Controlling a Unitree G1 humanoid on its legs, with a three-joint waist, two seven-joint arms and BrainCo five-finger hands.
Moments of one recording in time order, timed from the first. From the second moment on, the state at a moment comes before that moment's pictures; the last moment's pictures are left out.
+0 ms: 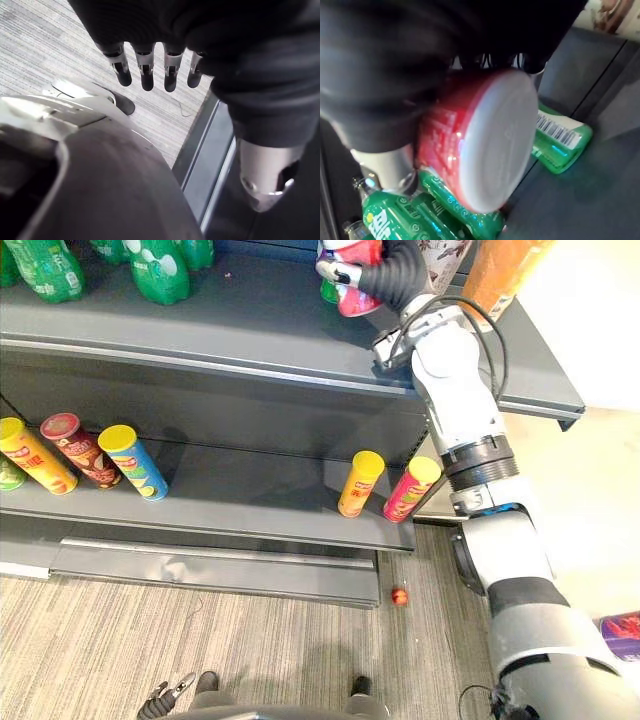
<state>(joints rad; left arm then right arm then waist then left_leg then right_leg) 0.19 0.10 0.22 1.05 -0.23 -0.16 0.02 -1.18 -0.50 0.24 0.50 0.16 -0.09 0.05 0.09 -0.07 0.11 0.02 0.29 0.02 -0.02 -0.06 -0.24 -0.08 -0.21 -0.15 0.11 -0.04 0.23</state>
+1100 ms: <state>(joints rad) 0.18 0.10 0.34 0.99 -0.22 -0.12 0.03 -1.21 -0.41 0.16 0.40 0.10 -0.02 0.03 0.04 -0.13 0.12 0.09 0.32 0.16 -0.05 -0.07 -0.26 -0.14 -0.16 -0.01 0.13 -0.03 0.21</state>
